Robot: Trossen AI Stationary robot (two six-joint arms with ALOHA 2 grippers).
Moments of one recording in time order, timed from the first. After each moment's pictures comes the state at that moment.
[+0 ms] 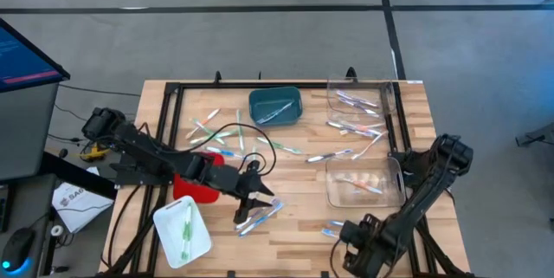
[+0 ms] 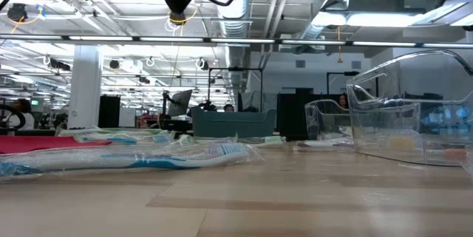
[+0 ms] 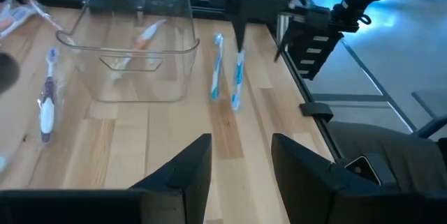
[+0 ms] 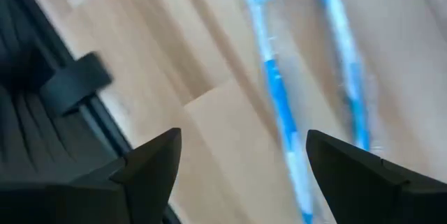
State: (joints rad) left arm -0.37 1.45 0.90 0.10 -0.13 -0.24; right arm 0.94 1.79 1.22 -0.82 0.16 1.47
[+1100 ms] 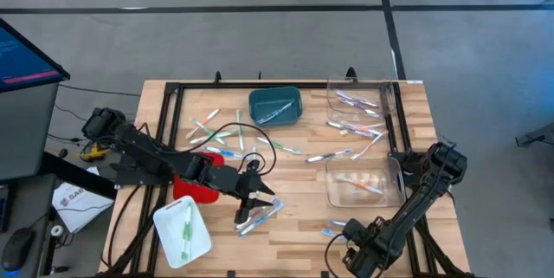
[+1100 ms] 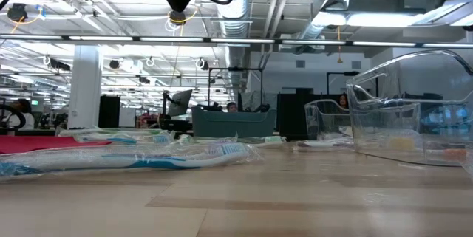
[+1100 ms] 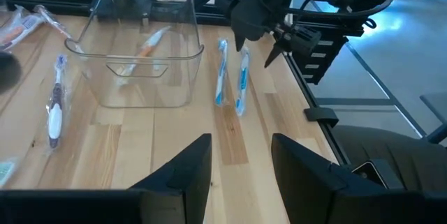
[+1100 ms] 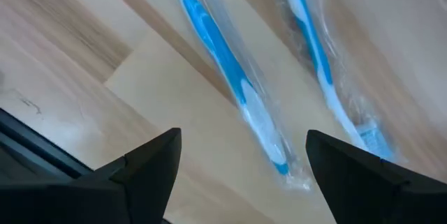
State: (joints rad) left arm -0.38 1.45 0.90 0.11 -0.15 -0.23; right arm 0.92 1.88 1.26 -0.96 -0.02 1.69
